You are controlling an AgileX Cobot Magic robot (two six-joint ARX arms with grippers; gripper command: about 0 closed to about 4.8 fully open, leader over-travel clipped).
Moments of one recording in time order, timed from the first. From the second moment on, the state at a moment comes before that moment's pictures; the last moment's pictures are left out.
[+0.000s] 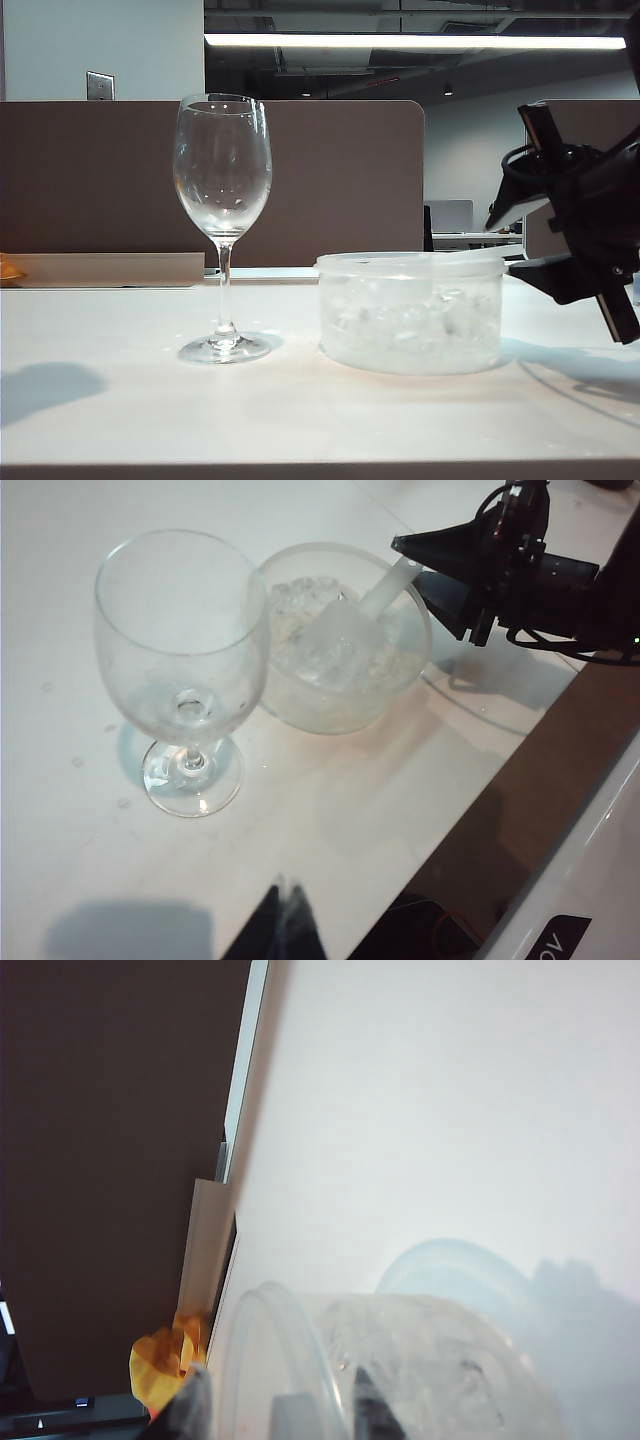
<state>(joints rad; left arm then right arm) -0.39 0.82 0.98 -0.83 0.45 0.12 0.45 1.49 0.30 0.95 0.11 1.39</state>
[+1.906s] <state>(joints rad) -0.39 0.81 0.98 -0.83 0.45 0.12 0.40 1.24 0.32 0.94 0.10 1.47</state>
